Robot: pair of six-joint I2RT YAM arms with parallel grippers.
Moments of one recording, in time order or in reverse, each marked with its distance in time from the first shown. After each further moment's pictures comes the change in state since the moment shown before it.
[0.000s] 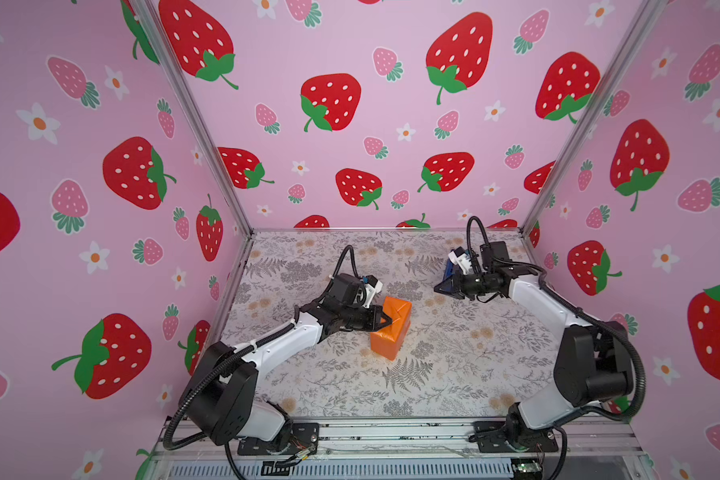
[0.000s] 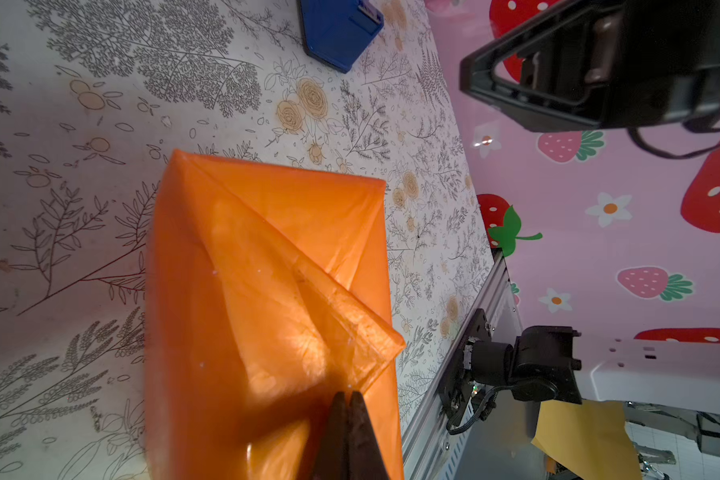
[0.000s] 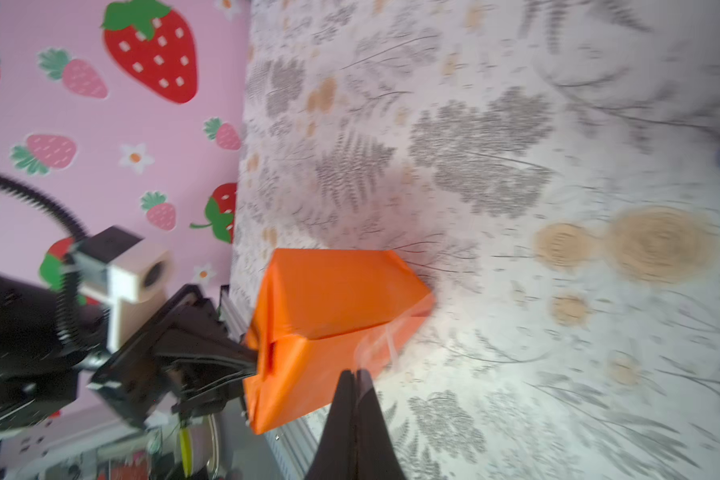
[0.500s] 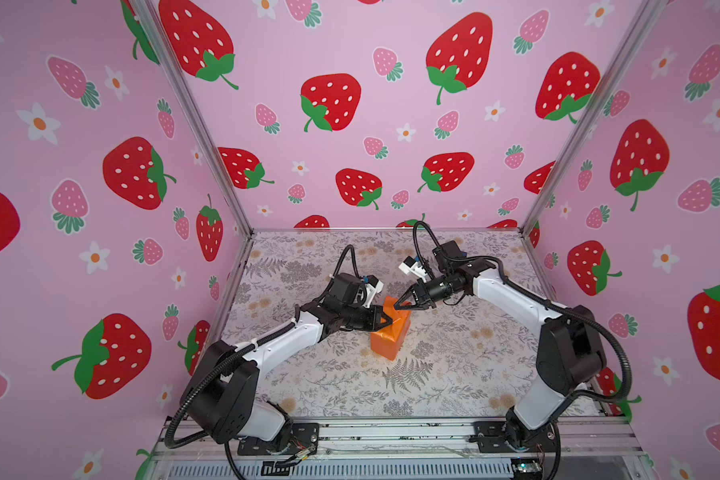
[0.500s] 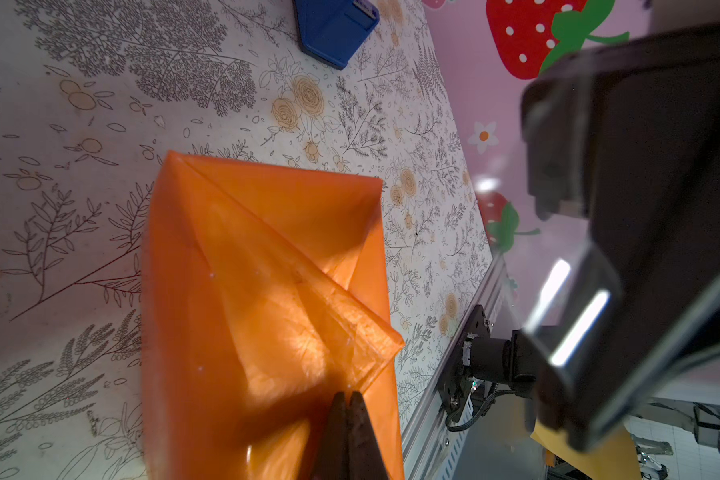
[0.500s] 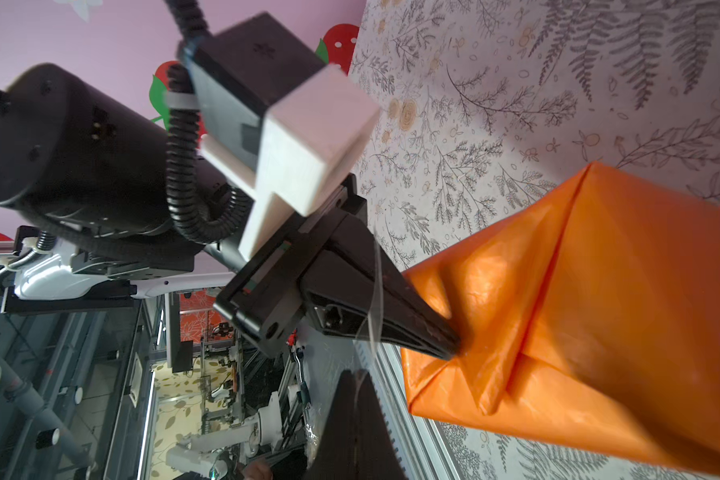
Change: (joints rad) left arm 0.002 0.010 0.008 -0.003 0.017 0.012; right arm 0.261 0.152 0.143 -0.138 -0.245 -0.064
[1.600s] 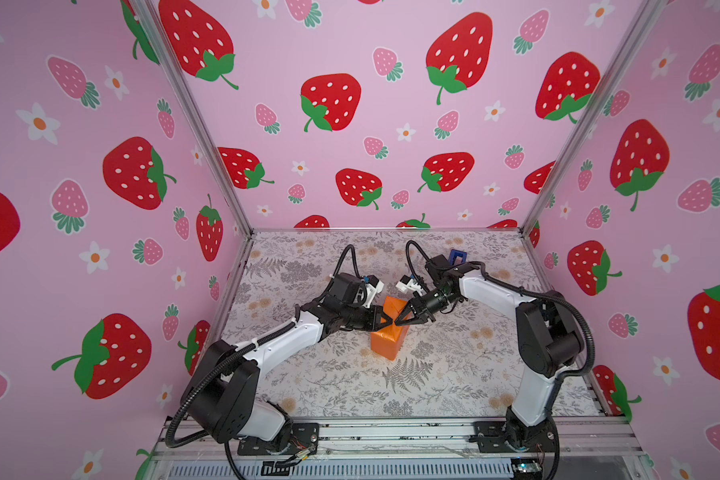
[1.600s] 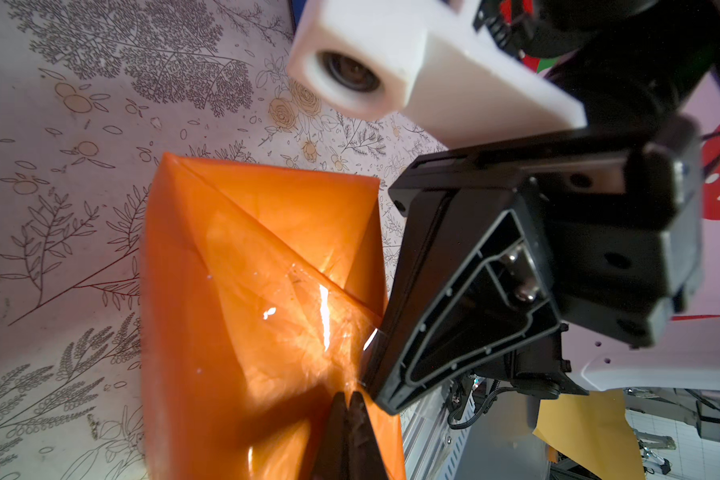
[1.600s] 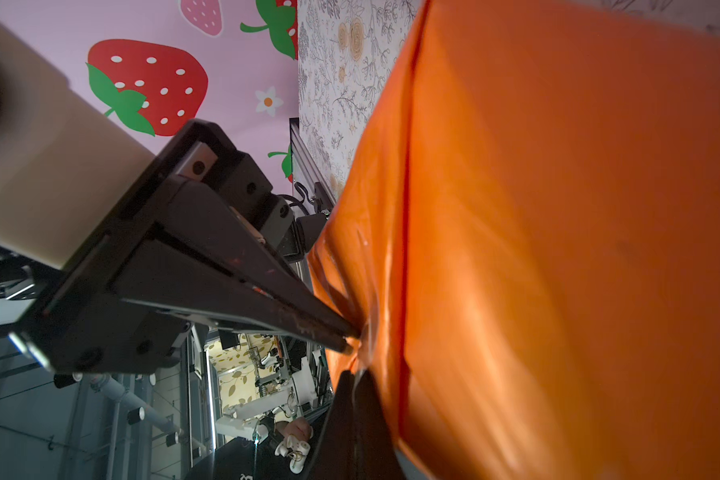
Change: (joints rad) left arm 0.001 0.004 0.002 0.000 0.007 0.014; right arm 0.004 0.125 -0.021 -0.135 0.001 -0.072
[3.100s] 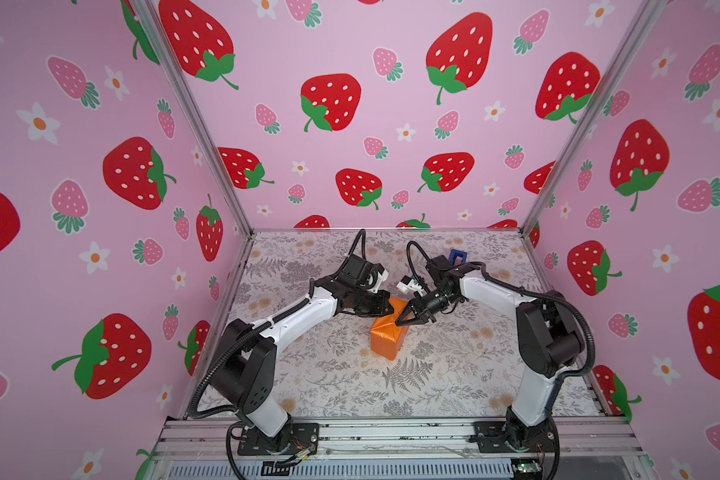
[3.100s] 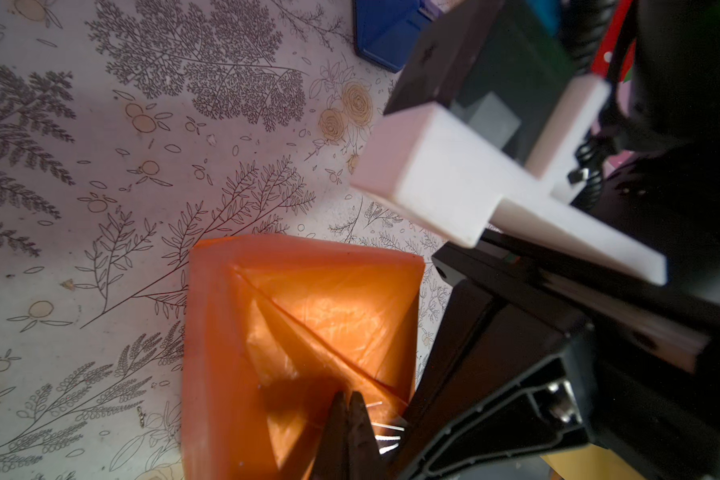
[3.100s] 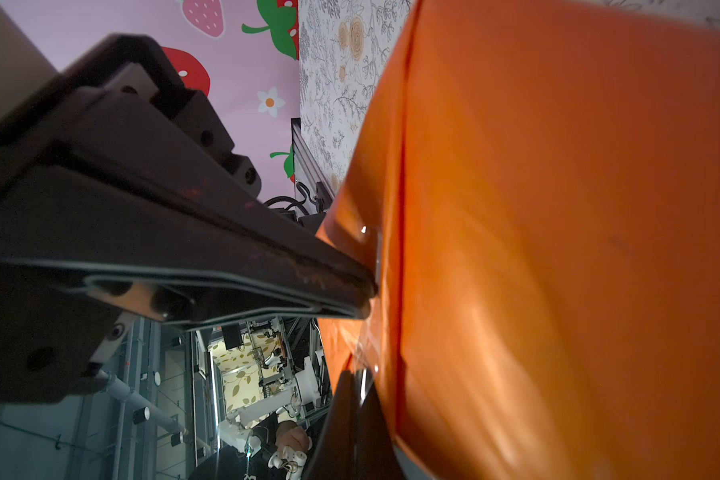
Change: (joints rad) left arm -0.002 0.176 0.310 -0.298 -0.090 0.002; right arm -0.012 -0.001 -0.007 0.001 -0.003 0.001
